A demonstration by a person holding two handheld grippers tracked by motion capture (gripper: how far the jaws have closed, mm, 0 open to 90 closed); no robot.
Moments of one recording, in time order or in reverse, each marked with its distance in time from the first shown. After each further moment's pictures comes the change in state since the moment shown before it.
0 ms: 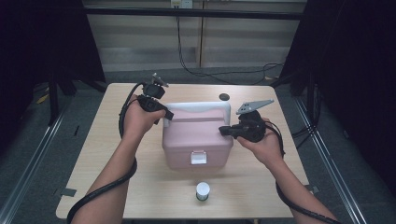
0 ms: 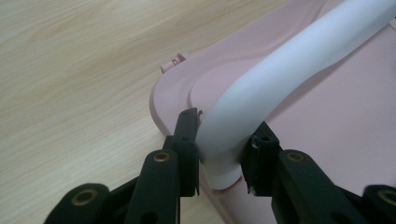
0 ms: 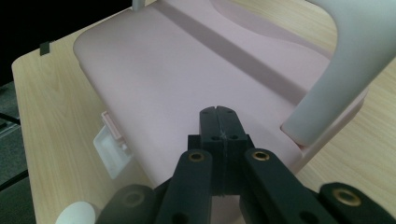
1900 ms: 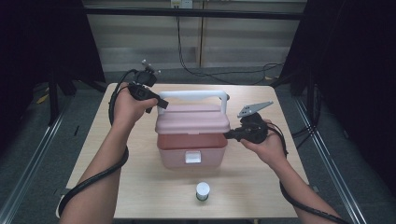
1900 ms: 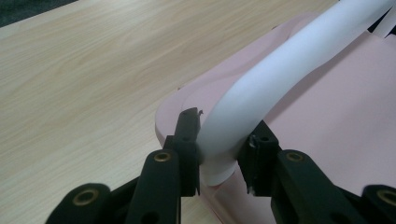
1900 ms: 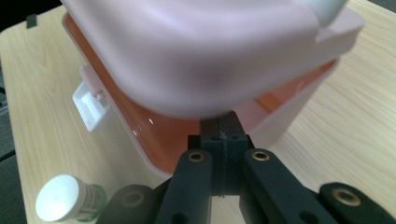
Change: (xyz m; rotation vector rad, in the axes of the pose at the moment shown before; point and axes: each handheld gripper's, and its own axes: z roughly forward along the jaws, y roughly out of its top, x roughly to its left) left arm 0.017 0.015 -0.029 -0.067 -0.023 0.036; right arm -0.011 -0.011 0.004 0.073 0.004 -0.023
